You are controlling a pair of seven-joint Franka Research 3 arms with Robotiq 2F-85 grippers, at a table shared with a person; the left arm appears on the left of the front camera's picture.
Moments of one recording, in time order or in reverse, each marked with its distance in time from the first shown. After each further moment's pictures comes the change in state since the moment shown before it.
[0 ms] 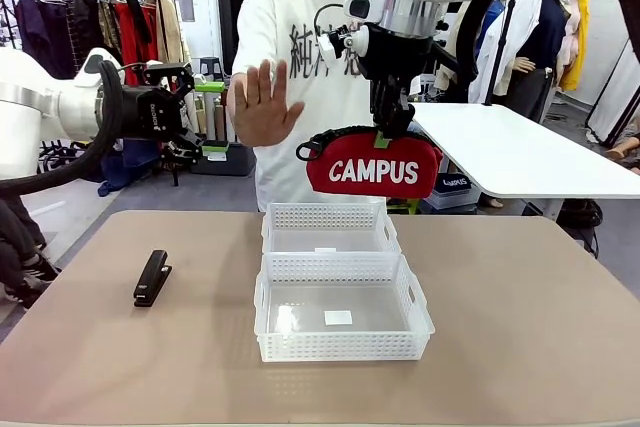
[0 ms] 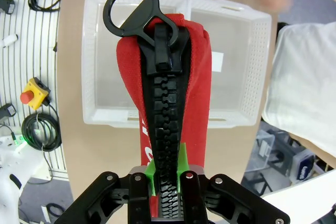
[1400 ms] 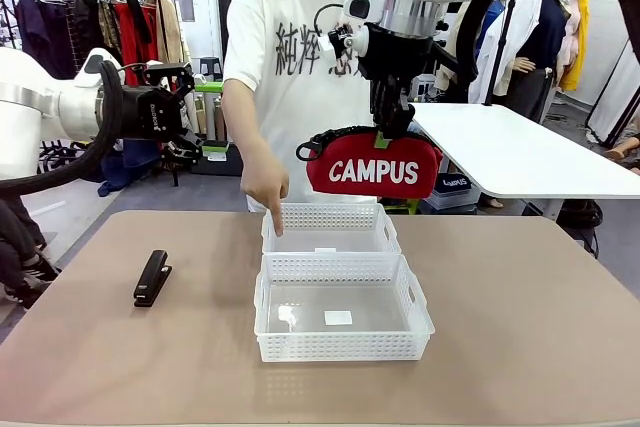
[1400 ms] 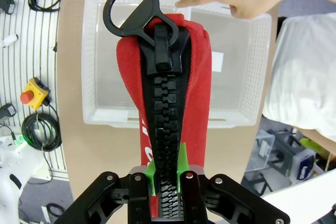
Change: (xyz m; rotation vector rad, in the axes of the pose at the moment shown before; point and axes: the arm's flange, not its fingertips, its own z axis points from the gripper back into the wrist) left arm 0.000 0.000 0.000 0.000 0.000 0.000; right arm 0.000 0.000 0.000 0.000 0.000 0.000
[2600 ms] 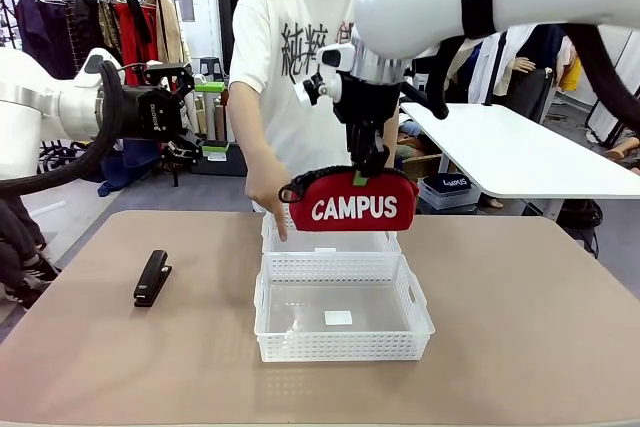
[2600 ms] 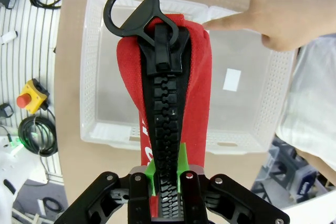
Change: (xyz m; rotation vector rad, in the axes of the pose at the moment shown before) left arm 0.000 0.000 0.000 0.000 0.000 0.000; right arm 0.029 0.004 -0.069 0.058 0.019 0.064
